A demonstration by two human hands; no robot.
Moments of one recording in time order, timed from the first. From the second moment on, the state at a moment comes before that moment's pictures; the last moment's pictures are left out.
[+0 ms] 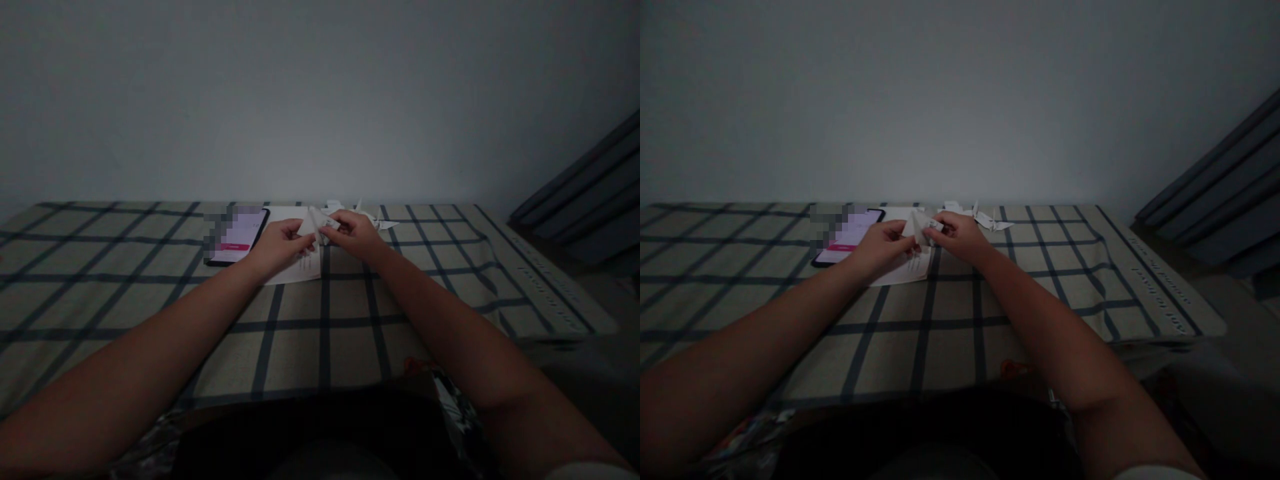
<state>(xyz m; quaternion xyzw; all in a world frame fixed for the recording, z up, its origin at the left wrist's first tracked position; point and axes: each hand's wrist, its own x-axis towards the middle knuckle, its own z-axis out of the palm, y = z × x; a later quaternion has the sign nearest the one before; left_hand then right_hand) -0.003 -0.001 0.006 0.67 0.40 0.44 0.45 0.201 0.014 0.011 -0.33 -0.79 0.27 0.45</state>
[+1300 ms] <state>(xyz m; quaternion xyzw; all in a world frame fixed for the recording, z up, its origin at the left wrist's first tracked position) -0.004 -0.002 0.007 0.60 0.36 0.51 0.50 0.204 0.015 0.014 -0.34 -0.81 0.21 0.42</state>
